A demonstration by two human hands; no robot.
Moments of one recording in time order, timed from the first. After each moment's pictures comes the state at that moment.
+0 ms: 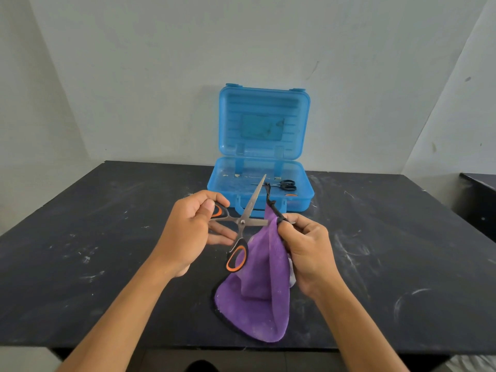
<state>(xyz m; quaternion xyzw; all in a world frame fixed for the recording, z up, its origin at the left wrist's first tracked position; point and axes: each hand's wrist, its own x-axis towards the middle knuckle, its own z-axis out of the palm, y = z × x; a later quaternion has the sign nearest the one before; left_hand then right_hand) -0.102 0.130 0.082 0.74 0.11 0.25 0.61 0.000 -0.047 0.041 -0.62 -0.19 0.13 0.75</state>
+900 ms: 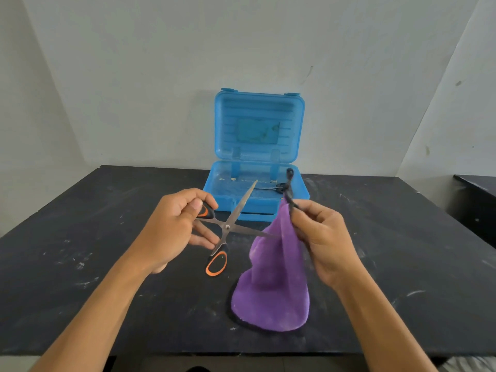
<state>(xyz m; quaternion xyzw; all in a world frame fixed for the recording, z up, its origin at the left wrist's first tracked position) -0.110 0.148 0.096 0.79 0.10 0.22 0.57 0.021 -0.074 0.067 -0.61 -0.24 0.13 0.74</state>
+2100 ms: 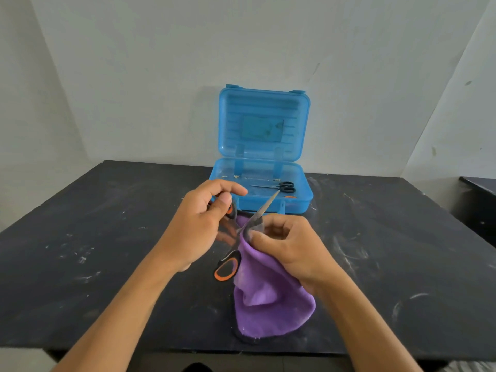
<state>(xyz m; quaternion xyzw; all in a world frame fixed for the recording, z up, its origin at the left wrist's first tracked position) -0.098 0.118 0.102 0.76 0.04 0.25 0.60 -0.001 -0.049 0.063 -0.67 -0.38 0.17 0.61</state>
